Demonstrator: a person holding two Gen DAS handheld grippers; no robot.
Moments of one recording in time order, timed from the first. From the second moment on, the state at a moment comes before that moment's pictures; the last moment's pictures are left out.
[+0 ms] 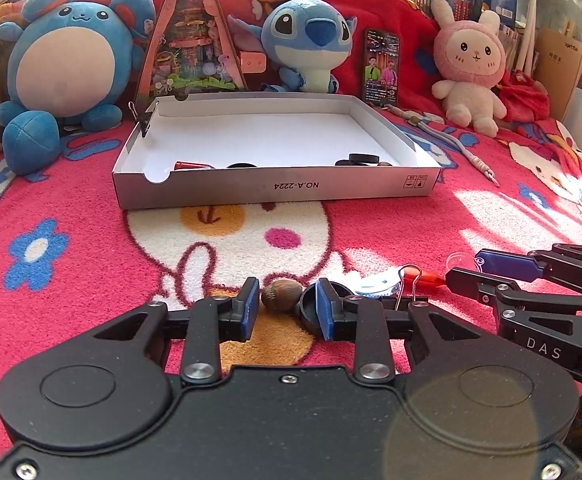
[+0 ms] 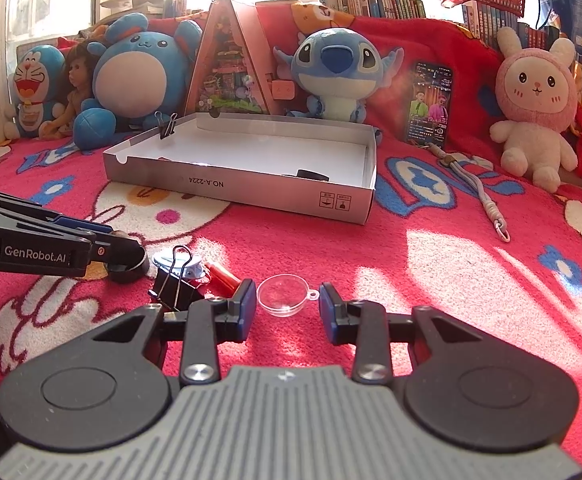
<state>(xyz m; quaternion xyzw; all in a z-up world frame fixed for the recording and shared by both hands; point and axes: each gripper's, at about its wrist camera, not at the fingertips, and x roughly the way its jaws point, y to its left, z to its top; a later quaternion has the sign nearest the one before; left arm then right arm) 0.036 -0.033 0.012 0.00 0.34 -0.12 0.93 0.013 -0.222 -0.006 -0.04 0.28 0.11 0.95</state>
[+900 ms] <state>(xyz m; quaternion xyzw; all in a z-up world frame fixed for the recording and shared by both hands) 0.026 -0.029 0.017 0.00 0.34 -0.13 0.93 0.016 -0.223 -0.010 -0.03 0.28 0.10 0.95</state>
